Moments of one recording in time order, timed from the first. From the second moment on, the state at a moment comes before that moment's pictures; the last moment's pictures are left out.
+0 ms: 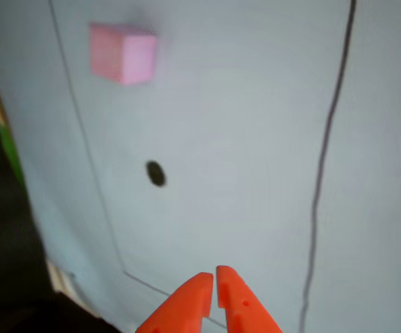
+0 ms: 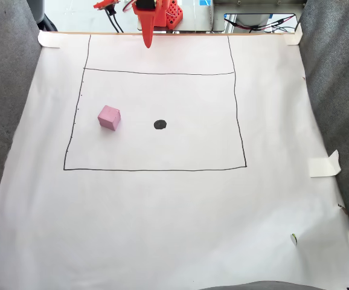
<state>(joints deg) 5.5 146.0 134.2 58.4 10.5</state>
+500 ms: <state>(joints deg) 14.7 101.6 93.0 66.5 16.1</state>
